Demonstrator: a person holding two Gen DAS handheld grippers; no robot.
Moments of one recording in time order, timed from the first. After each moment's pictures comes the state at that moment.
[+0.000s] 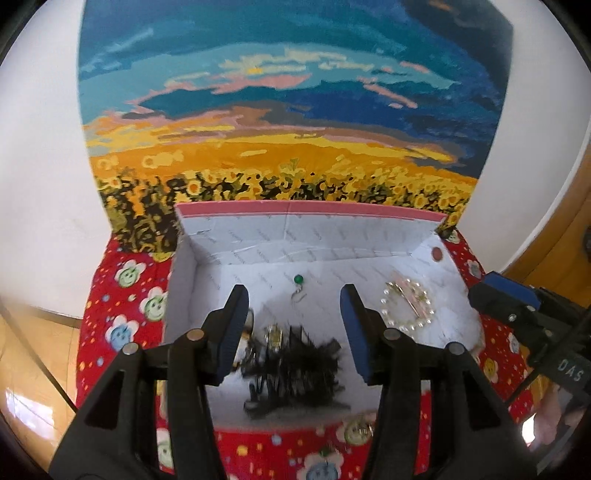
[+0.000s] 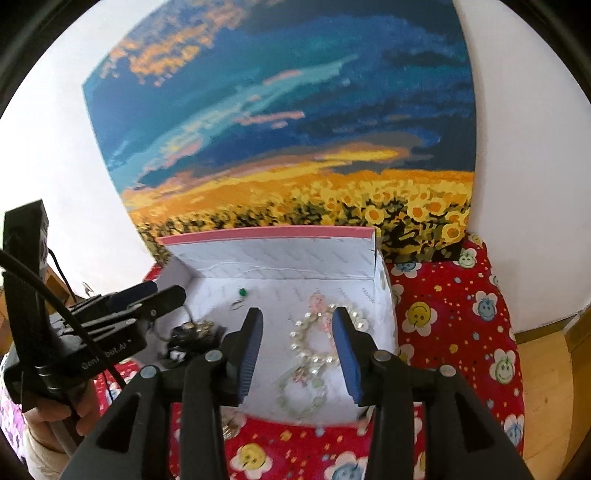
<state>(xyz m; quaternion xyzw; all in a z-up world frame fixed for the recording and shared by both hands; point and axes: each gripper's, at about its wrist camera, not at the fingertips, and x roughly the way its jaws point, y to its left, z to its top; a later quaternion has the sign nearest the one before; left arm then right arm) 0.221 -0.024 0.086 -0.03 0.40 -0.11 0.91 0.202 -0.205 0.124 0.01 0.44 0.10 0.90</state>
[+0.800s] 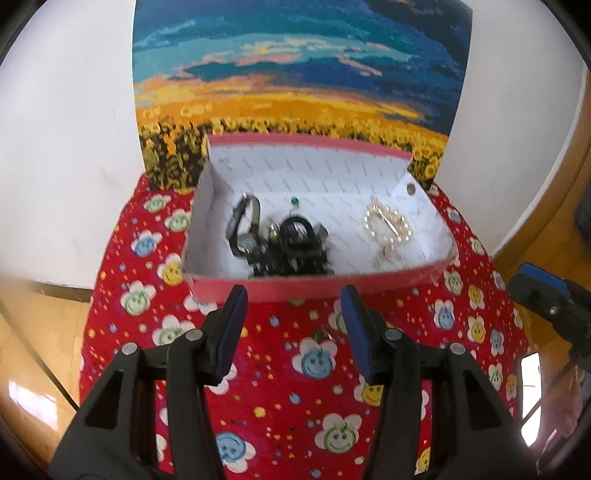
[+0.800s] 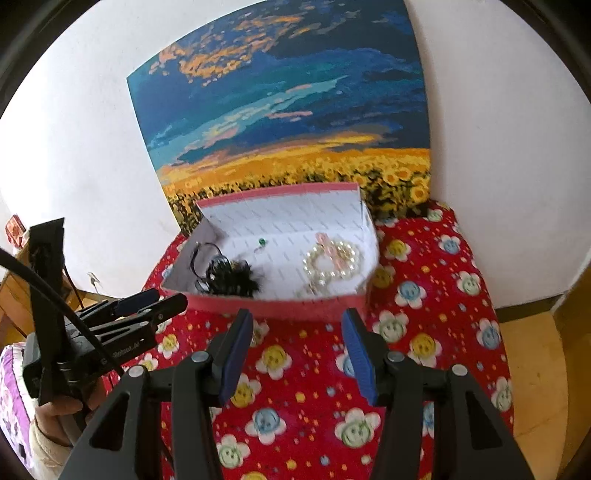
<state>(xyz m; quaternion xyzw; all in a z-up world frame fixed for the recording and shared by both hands) 0.125 -0.021 0.068 -0.03 0.42 -0.10 0.90 0.085 -0.206 0.144 0.01 0.43 0.08 0.90</state>
